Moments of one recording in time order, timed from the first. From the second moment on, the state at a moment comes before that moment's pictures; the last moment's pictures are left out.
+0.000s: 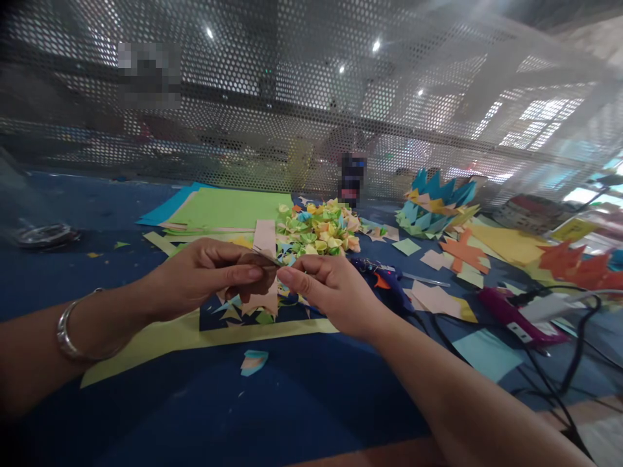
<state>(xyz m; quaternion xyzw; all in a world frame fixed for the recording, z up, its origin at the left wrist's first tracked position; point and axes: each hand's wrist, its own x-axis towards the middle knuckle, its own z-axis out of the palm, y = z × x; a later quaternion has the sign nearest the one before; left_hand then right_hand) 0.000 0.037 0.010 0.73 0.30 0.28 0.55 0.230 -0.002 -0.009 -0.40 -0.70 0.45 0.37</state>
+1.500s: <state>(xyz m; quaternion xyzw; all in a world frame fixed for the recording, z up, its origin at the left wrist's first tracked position) -0.006 0.041 0.012 0.72 0.26 0.22 0.61 0.230 -0.001 -0.012 -0.42 -0.72 0.43 0.35</state>
